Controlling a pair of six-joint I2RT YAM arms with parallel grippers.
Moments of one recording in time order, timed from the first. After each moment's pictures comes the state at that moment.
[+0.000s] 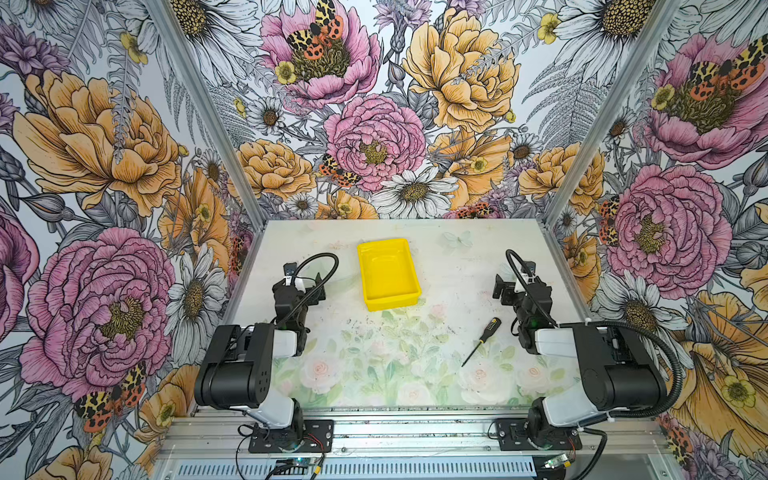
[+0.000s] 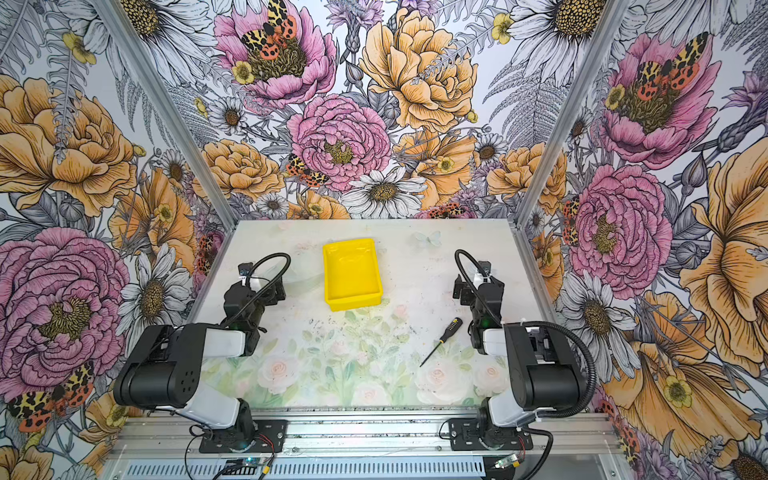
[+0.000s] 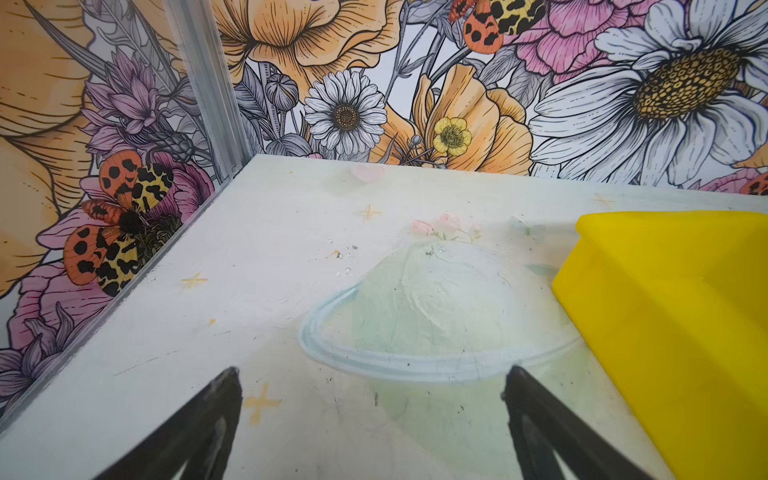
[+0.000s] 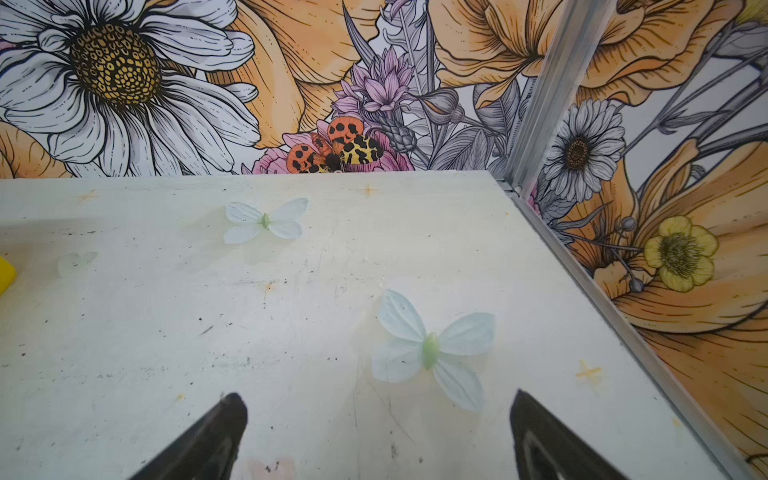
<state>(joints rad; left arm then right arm) 0.02 1.55 0.39 0.94 -0.08 -0.05 -0.01 1.52 0.40 0.83 0.08 0.00</state>
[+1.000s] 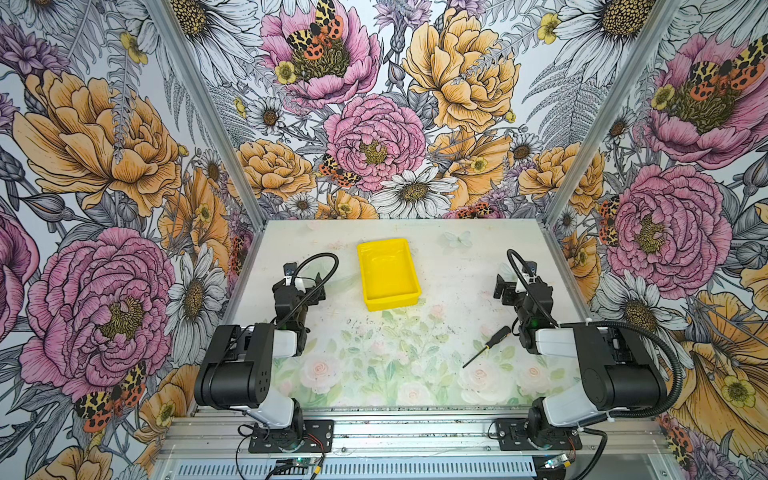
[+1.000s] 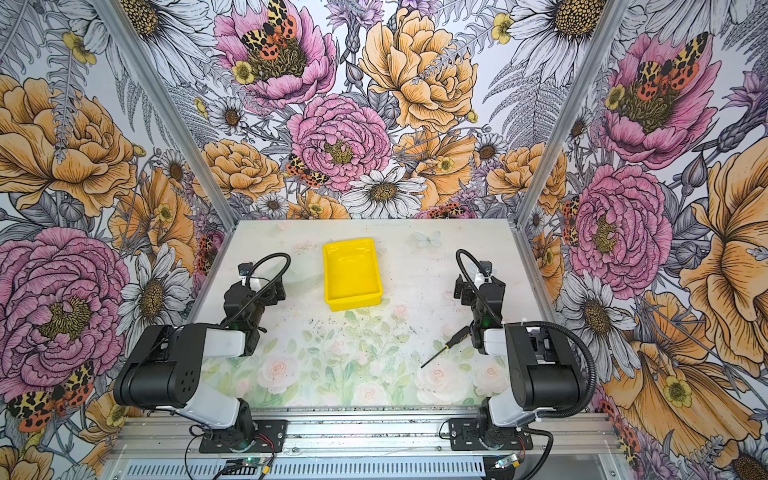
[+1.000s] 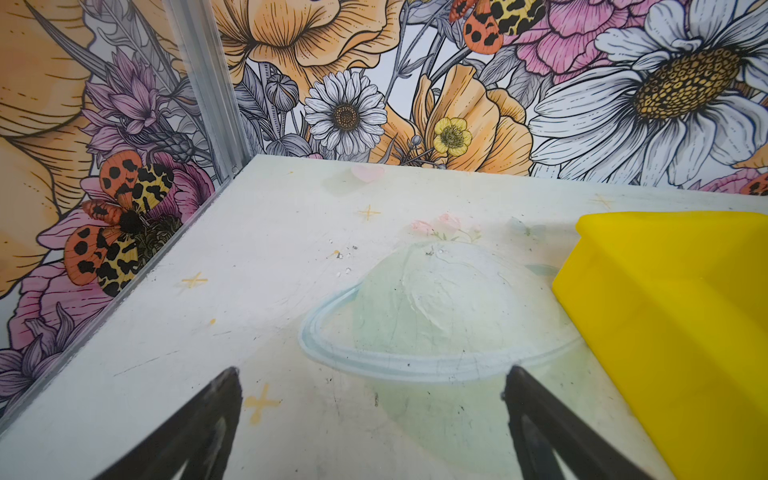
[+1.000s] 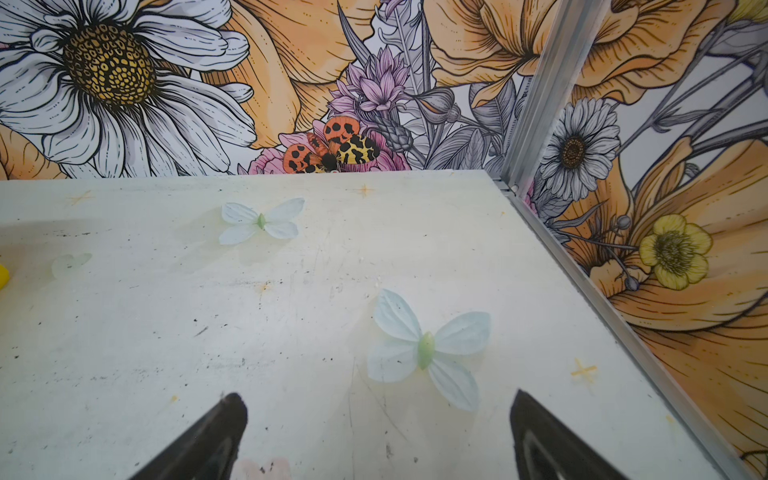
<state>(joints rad) 0.02 1.55 0.39 0.94 -0.08 -0.05 -0.02 1.52 0.40 0.83 0.08 0.00</state>
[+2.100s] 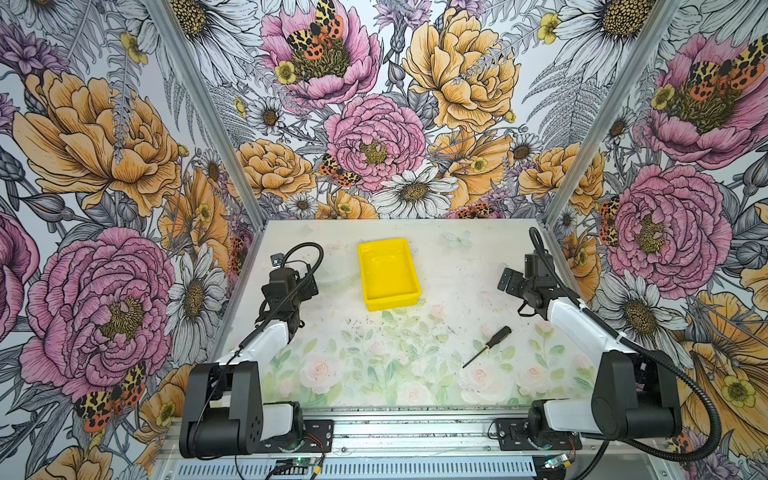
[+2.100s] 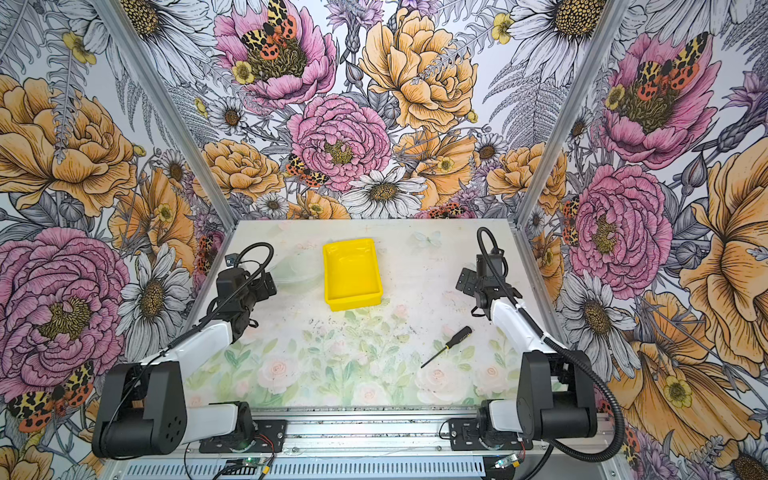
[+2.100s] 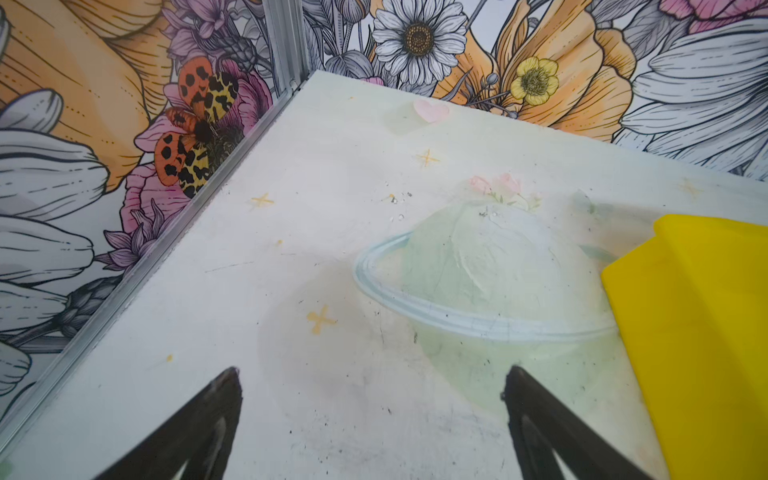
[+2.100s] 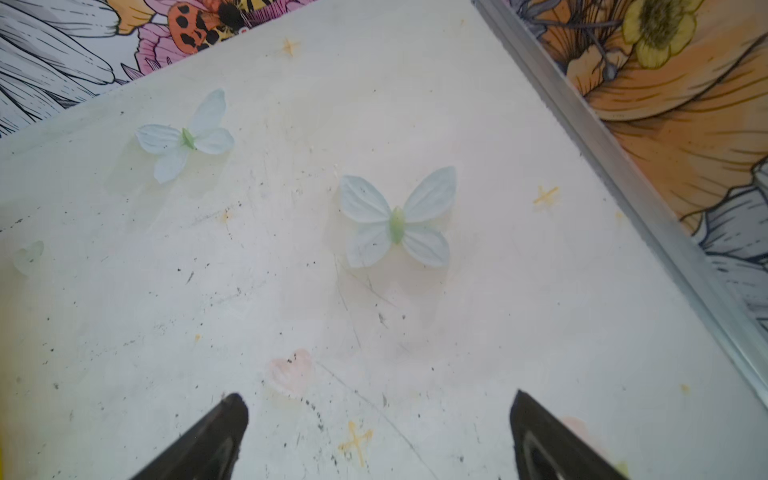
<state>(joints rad) 0.02 1.29 0.61 0.14 -0.21 -0.22 0.01 1.34 0.83 -0.35 0.14 0.41</state>
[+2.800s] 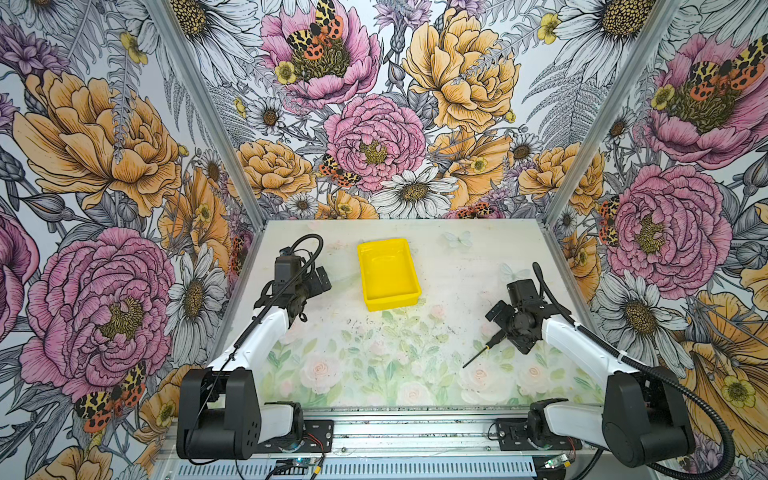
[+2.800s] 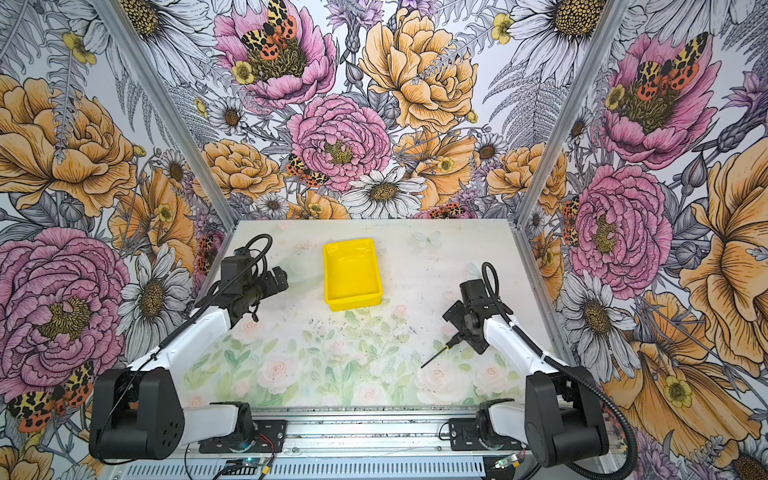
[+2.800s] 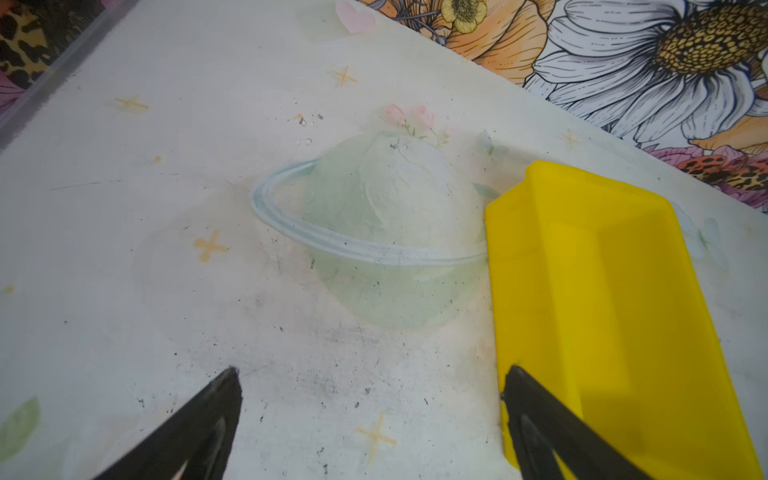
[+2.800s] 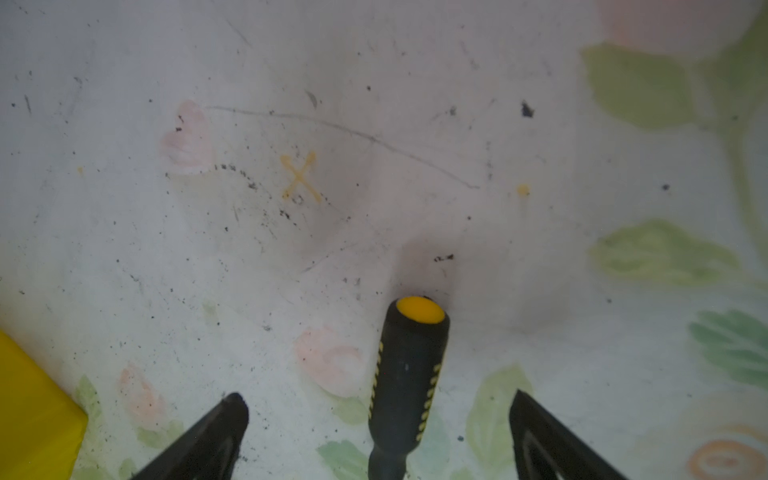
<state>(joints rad) -0.05 1.29 0.80 -0.22 0.02 -0.40 0.13 1.26 0.68 -0.65 0.00 0.97</state>
